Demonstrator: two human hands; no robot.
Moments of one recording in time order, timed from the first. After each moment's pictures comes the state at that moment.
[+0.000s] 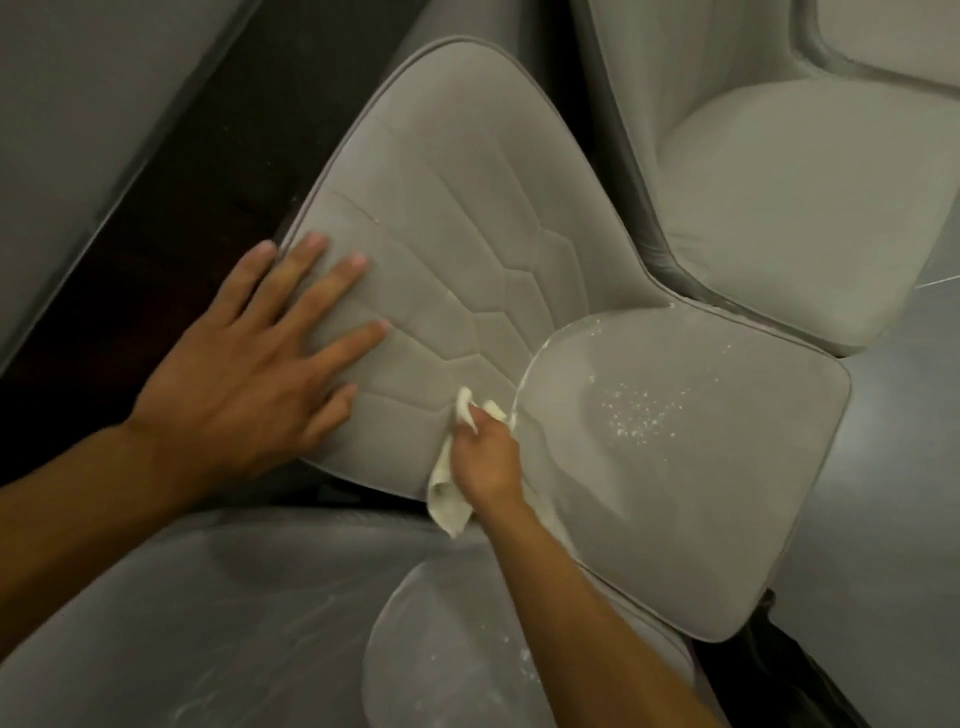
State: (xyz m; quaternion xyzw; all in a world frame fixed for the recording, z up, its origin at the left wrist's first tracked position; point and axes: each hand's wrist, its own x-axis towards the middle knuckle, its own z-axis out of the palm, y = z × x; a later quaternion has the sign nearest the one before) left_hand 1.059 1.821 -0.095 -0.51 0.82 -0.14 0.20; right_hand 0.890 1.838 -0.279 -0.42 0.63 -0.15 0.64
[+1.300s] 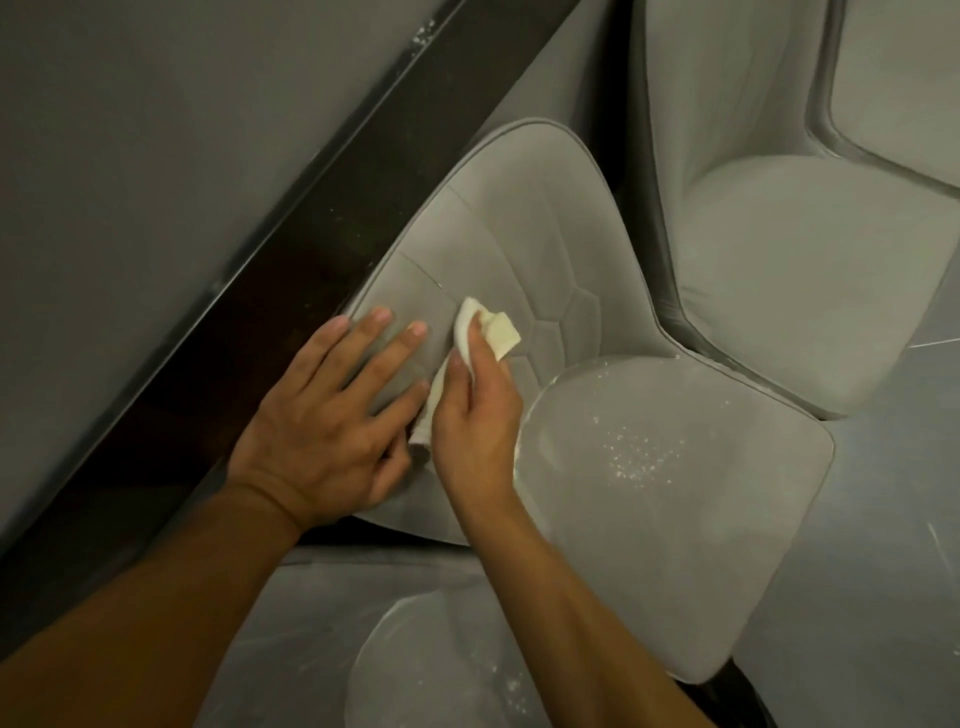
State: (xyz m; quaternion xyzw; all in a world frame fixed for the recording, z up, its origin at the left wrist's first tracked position) left_hand 1.064 1.822 -0.122 -0.54 0.83 -0.14 0.09; right_hand 0.936 1.783 -0.190 -0.47 0.56 -0.42 0.54
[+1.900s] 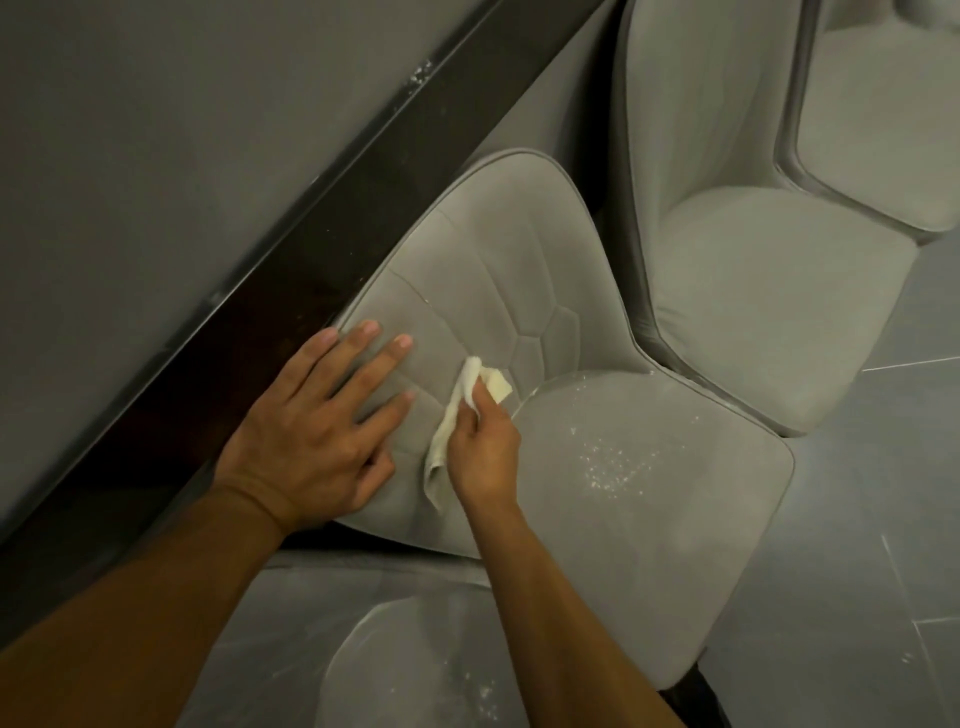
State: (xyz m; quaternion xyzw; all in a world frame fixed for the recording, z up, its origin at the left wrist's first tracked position) left_hand 1.065 1.823 -0.124 -0.54 0.83 -0.13 0.09; right_hand 0.912 1.783 -0.236 -0.45 0.65 -0.25 0.56
